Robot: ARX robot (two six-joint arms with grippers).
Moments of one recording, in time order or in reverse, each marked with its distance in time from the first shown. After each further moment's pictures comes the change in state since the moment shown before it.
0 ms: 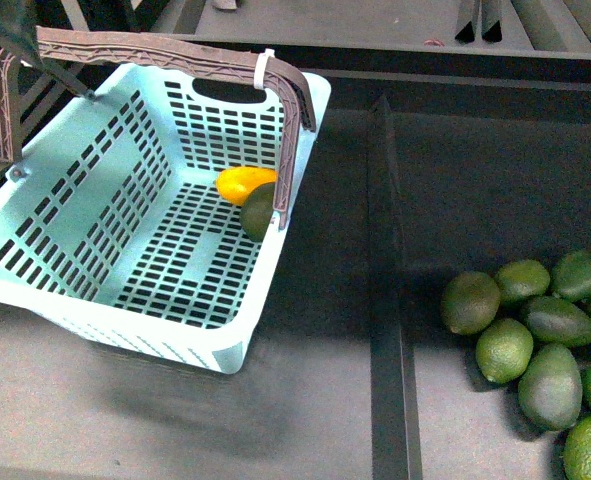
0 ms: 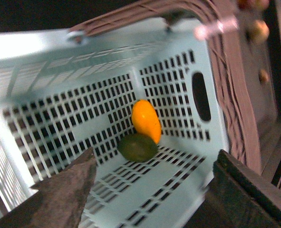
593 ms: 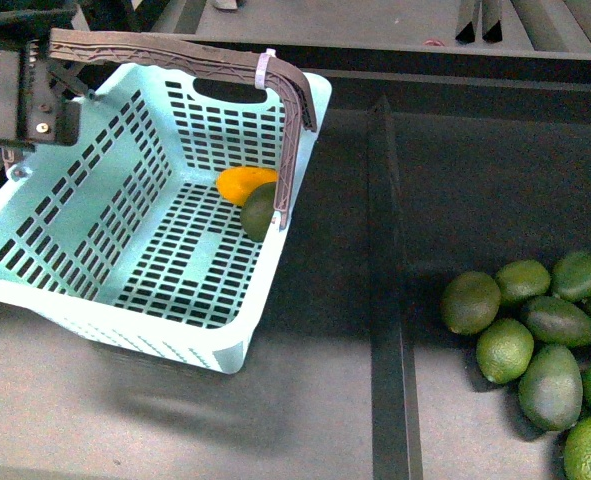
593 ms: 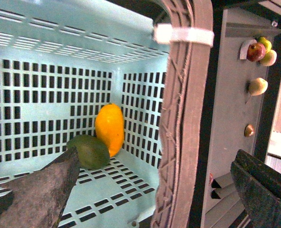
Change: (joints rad) left arm -0.074 0.238 0.626 -0.814 -0.178 -0.850; right arm 0.000 0.000 0.000 0.000 -0.002 0.000
